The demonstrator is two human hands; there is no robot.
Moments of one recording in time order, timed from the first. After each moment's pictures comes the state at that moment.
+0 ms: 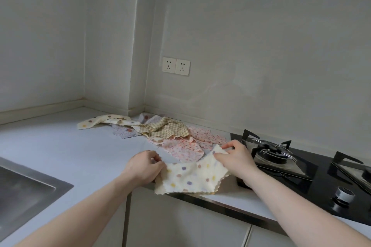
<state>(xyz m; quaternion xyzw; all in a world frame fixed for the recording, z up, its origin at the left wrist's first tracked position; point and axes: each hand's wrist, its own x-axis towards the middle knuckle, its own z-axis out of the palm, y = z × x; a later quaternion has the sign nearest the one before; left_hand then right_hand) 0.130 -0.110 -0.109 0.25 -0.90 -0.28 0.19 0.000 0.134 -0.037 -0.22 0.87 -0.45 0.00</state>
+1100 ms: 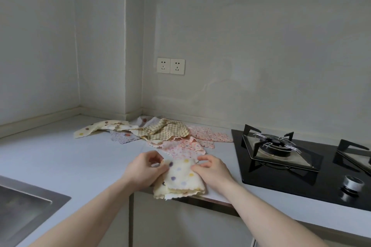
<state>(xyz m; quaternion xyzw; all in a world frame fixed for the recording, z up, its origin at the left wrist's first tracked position) 0.128 -0.114 -0.110 0.22 -0.88 -0.36 0.22 0.012 0.089 -0.095 -0.23 0.86 -0.45 0.10</state>
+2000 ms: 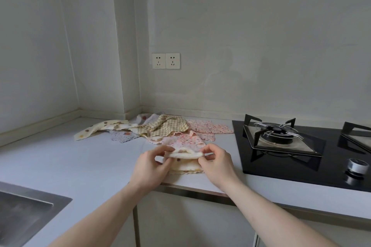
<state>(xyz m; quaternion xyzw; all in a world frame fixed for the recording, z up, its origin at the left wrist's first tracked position) 0.125 -0.084 -0.115 0.13 -0.85 -0.38 0.33 0.015 0.098 -0.105 -0.27 0.80 -0.53 -0.04</state>
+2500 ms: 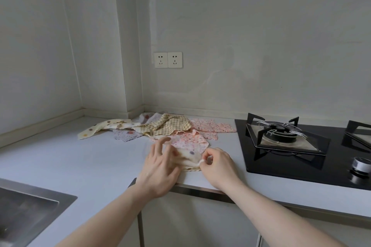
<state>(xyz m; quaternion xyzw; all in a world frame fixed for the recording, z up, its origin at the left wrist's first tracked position) 0.122 -0.088 -0.128 0.06 -0.94 -0.14 0.29 0.011 0.091 -0.114 -0.30 0.88 -0.37 -0.08</state>
